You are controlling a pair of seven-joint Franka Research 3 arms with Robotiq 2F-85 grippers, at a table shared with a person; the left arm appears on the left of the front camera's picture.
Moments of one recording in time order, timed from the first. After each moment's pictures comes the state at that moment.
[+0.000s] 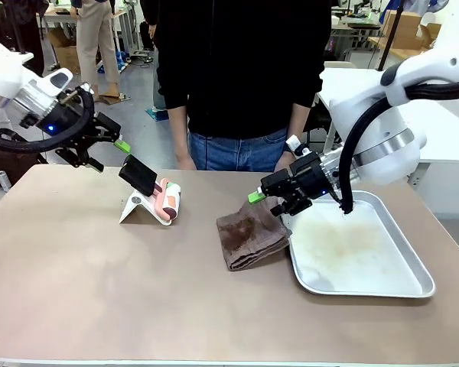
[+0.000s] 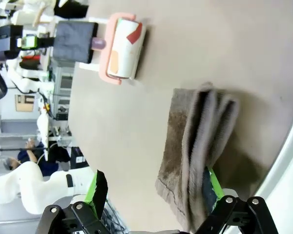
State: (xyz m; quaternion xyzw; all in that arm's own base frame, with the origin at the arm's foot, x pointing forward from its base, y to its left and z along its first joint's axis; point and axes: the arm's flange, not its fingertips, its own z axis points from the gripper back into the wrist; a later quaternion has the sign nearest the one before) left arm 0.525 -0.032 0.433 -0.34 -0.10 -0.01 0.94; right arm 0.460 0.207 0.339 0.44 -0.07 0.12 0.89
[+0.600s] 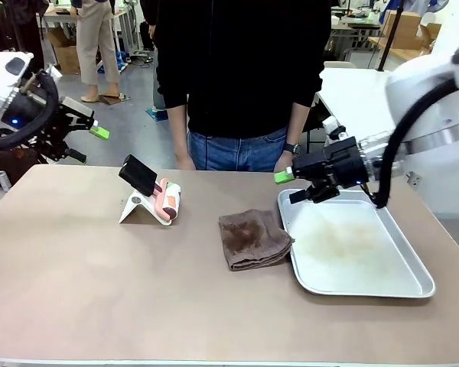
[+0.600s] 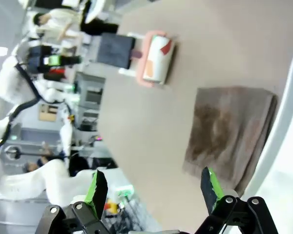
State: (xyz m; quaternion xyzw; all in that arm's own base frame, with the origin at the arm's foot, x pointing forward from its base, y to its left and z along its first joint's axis) left arm 0.477 0.004 0.460 -0.40 -0.13 -0.03 0.91; right arm 0.423 0.148 0.383 0.51 -0.11 0.10 0.85
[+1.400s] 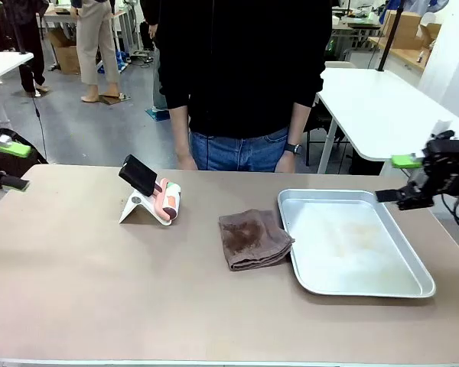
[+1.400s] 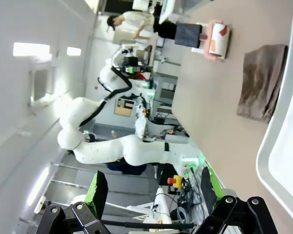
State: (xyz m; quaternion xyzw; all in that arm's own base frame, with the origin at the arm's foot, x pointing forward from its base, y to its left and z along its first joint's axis) left arm 0.383 0.122 0.422 -0.57 -0.09 -0.06 0.82; right arm 0.346 -0.016 0.418 0.66 -0.07 0.07 0.74
